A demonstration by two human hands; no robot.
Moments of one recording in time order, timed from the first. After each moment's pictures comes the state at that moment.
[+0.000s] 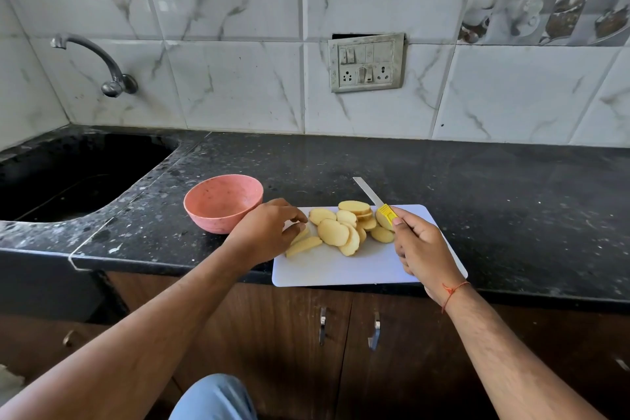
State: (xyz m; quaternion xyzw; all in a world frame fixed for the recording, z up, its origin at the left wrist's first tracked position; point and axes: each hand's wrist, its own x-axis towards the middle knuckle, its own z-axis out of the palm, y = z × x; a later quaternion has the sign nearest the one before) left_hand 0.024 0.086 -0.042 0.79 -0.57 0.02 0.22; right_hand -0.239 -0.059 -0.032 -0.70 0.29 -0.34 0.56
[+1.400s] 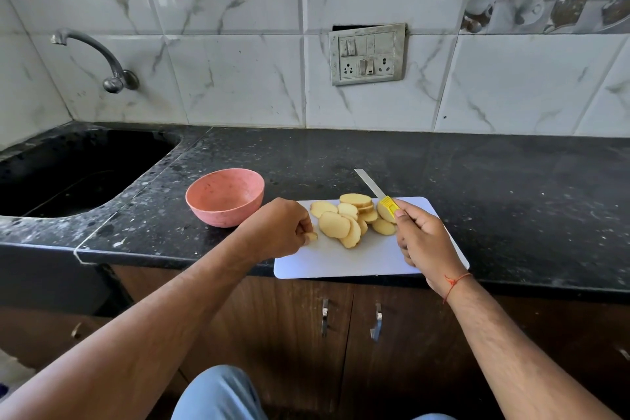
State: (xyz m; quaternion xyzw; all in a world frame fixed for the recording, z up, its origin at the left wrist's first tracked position) left_hand -0.002 0.081 -0.022 0.82 -0.56 -0.06 0.13; right_hand -0.239 -0.061 -0.036 -0.69 0.29 -0.34 0.56
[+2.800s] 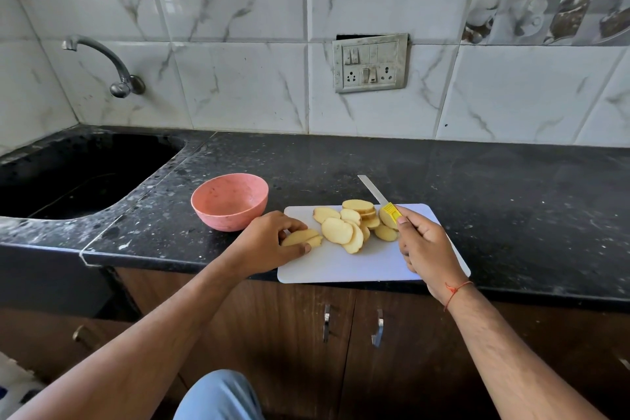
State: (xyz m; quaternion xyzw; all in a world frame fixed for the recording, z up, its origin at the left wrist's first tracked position) left_hand 0.016 0.110 -0.054 0.80 -0.53 -0.06 0.28; right_hand -0.239 -0.058 -0.034 -0.70 0.28 -0.35 0.55
